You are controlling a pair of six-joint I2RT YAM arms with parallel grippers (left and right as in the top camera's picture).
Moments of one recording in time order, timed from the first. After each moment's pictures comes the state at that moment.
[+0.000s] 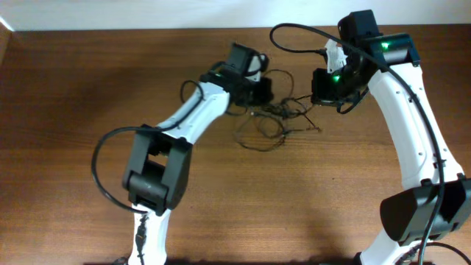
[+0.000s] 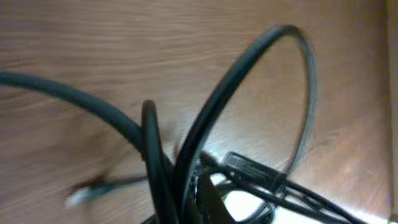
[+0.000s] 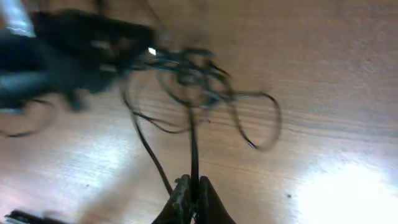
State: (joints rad) left arm -0.43 2.18 1.71 -0.49 0.46 -0.43; right arm 0.15 1.86 1.91 -1.37 -0.25 0.21
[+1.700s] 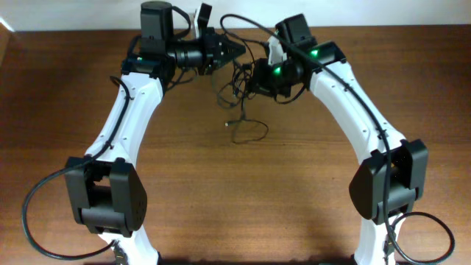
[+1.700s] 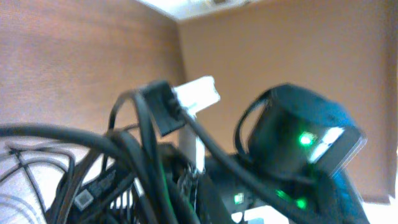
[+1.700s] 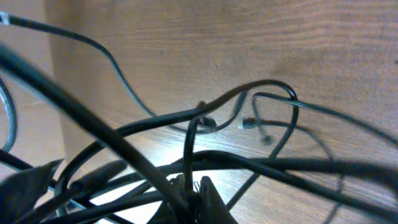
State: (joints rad) left arm -0.14 1.92 1.69 -0.26 1.12 -0.85; right arm 0.35 2.07 1.92 -0.93 -0.53 0.54
